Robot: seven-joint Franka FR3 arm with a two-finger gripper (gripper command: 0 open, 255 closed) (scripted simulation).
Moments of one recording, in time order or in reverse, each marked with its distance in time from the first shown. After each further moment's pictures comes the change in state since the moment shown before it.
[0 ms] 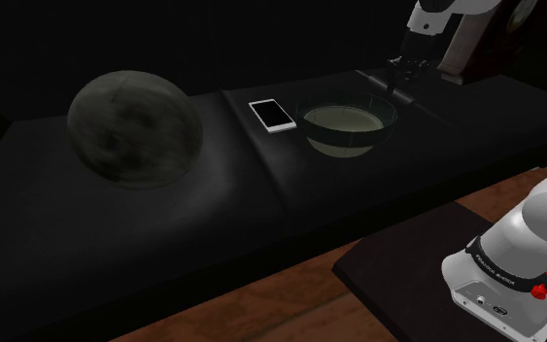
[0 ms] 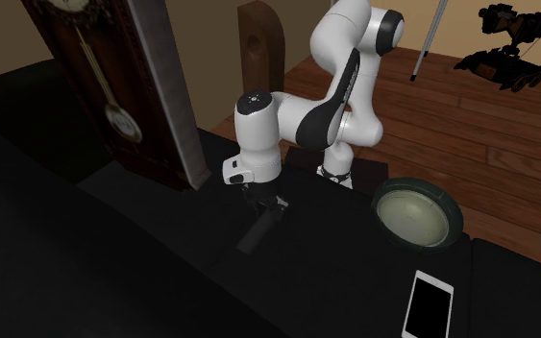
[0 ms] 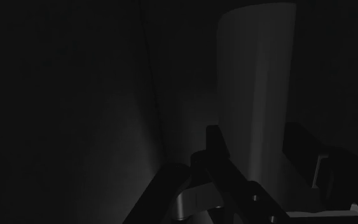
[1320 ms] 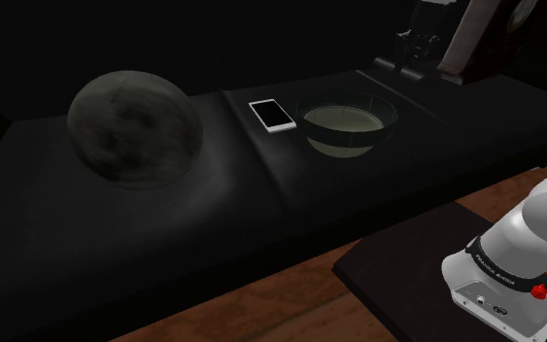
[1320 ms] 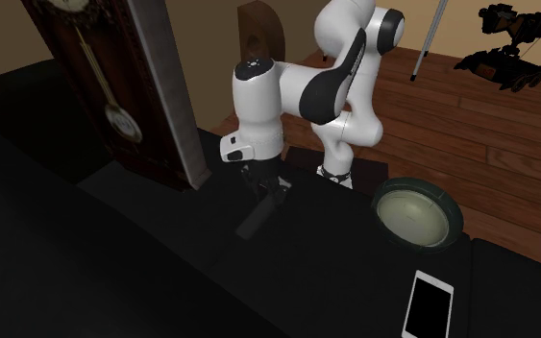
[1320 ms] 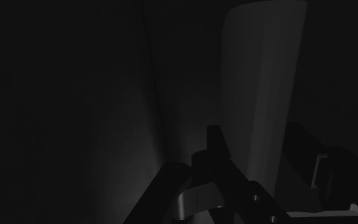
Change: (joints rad) arm 0.003 -0.033 0.010 0.139 -0.005 -0.175 0.019
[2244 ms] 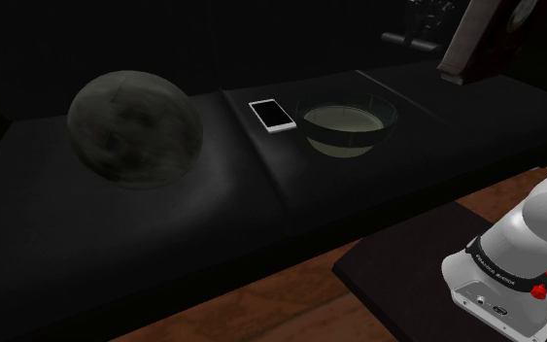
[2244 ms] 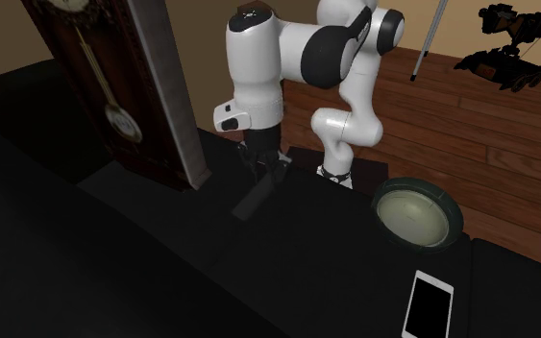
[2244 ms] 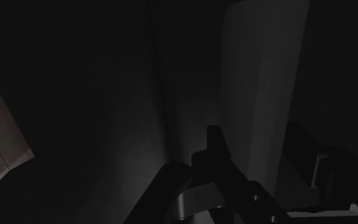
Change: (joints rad) arm 0.002 0.014 0.000 0.202 0.002 -0.188 0.007
